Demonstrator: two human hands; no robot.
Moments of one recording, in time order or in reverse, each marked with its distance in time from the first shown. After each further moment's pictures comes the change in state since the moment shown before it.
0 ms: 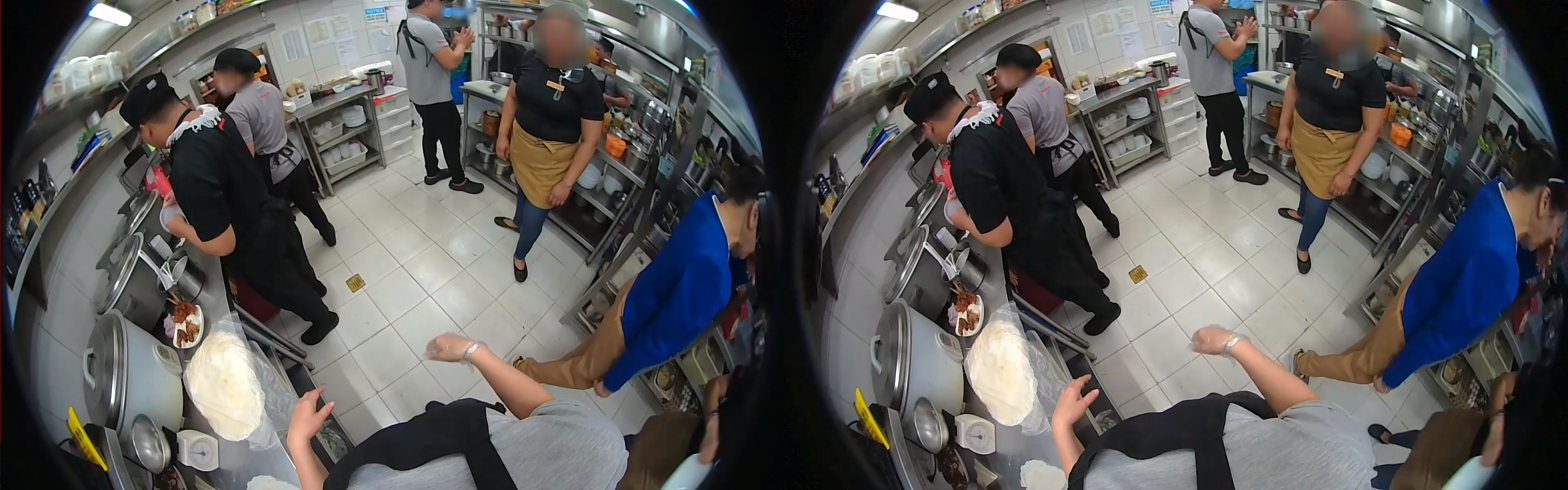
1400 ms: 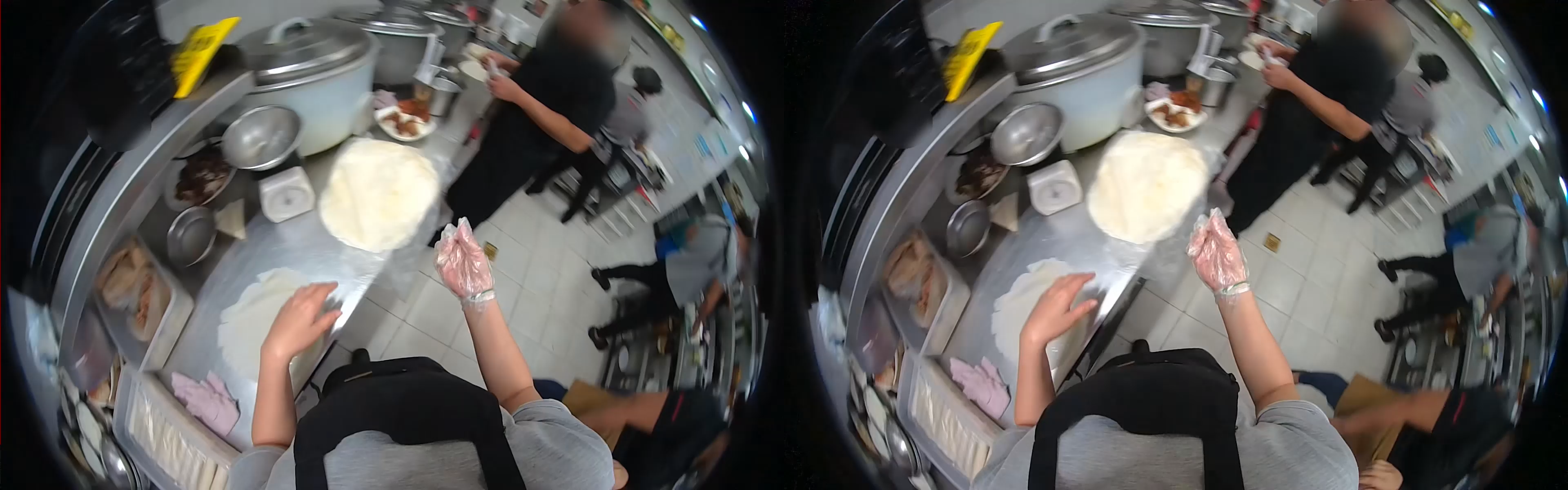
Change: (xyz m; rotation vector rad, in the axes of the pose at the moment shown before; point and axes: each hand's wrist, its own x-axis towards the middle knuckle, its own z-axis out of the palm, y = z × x) left_hand -0.225 -0.012 -0.064 -0.035 0.589 -0.400; right_hand 0.132 -0.353 0.043 1.942 -0.891 -0.330
